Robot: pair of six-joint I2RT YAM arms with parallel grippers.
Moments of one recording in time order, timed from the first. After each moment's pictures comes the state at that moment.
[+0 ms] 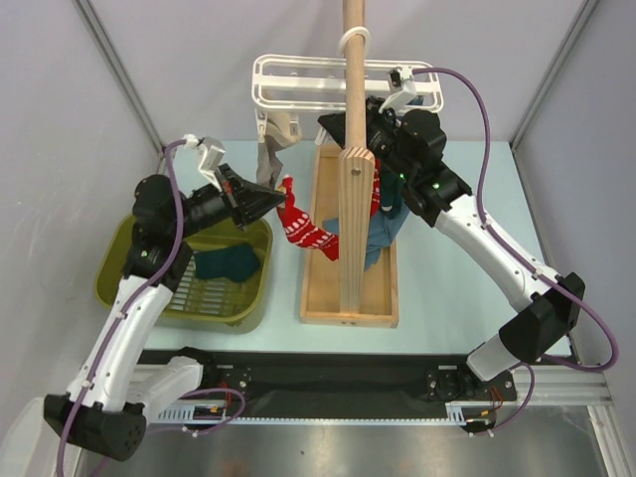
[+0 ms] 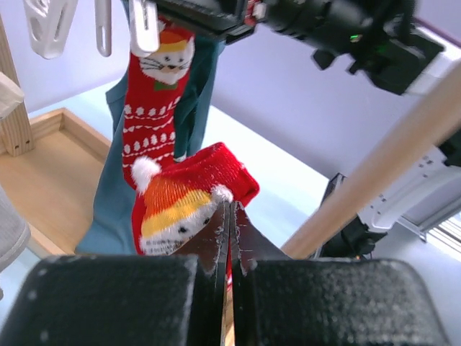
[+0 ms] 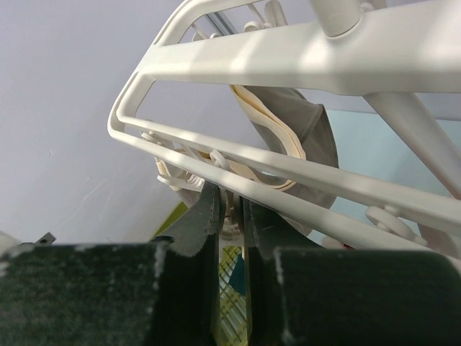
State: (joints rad) left arm -0.23 0.93 1.07 -0.02 0.85 -0.42; right arm 0.61 1.54 1.60 0.08 -0.11 0.66
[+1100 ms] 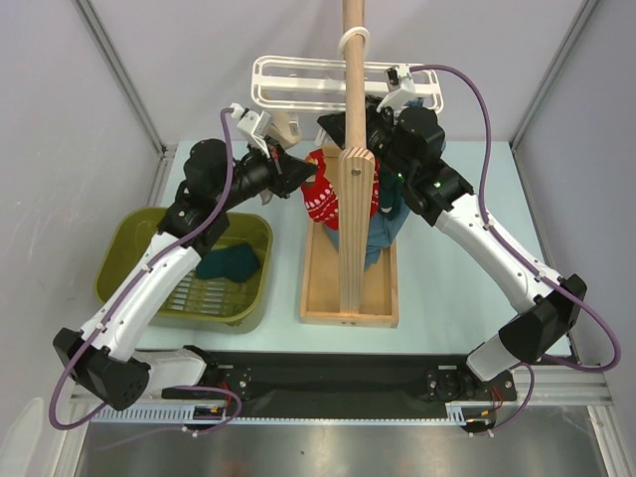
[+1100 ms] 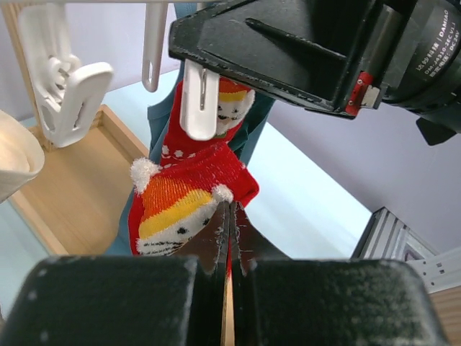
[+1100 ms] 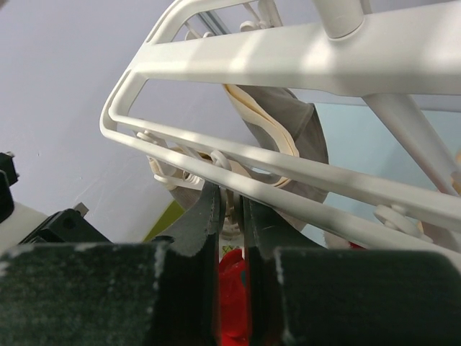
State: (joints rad) left arm -0.49 1.24 1.34 -0.13 0.42 -0.35; right arm 0.63 1.54 1.66 -0.01 -0.06 0.64
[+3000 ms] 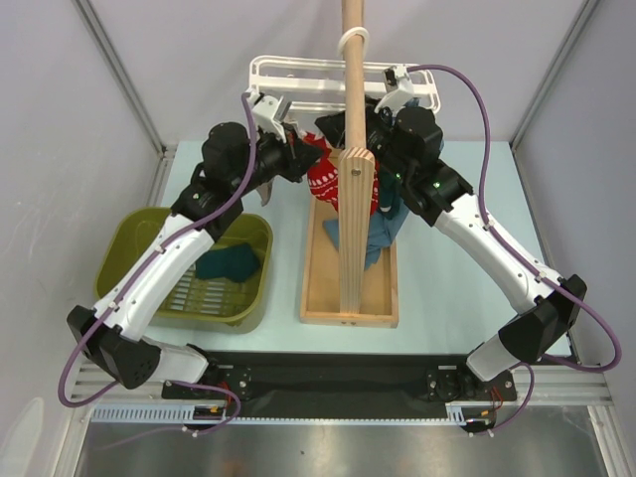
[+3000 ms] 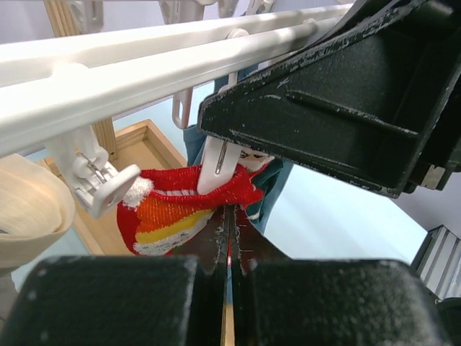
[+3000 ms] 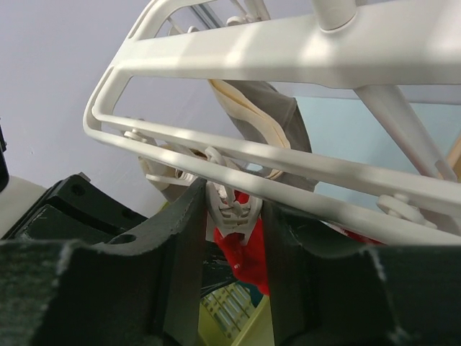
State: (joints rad) left arm -0.55 1.36 1.49 -0.20 0.26 -0.23; right arm 0.65 1.55 1.68 -0.05 -0.04 0.63
